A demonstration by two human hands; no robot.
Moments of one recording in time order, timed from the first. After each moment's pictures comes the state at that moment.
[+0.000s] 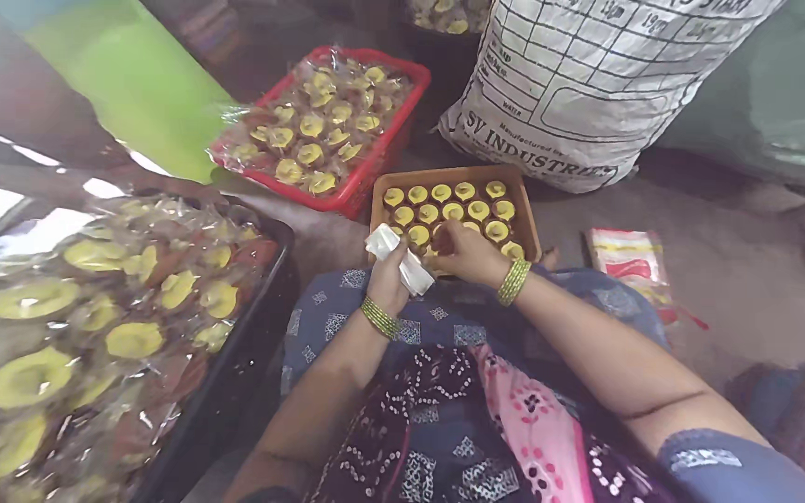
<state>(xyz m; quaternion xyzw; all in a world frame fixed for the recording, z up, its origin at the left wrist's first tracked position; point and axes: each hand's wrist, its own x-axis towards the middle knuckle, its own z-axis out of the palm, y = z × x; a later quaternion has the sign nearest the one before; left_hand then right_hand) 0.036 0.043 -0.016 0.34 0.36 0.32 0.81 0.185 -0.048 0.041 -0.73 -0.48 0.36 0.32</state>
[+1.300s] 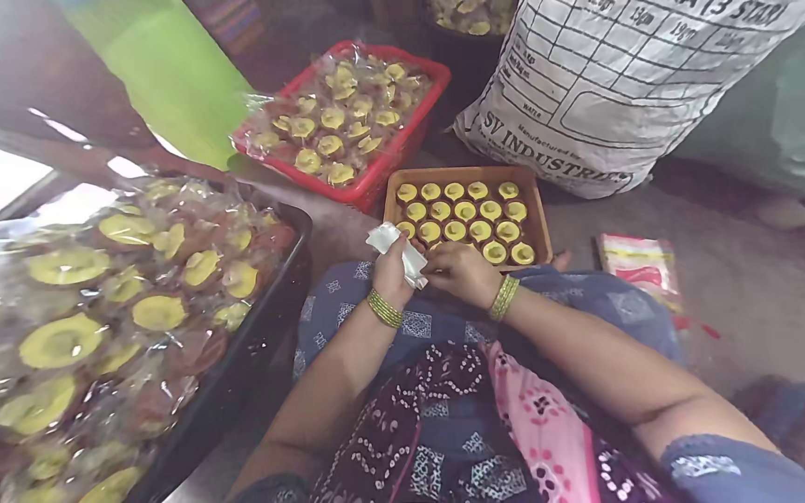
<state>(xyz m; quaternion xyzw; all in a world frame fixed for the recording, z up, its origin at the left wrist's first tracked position) 0.023 0.051 -0.014 0.28 0.42 0.36 0.78 0.150 -0.052 0.003 -0.61 -0.69 0.18 0.33</state>
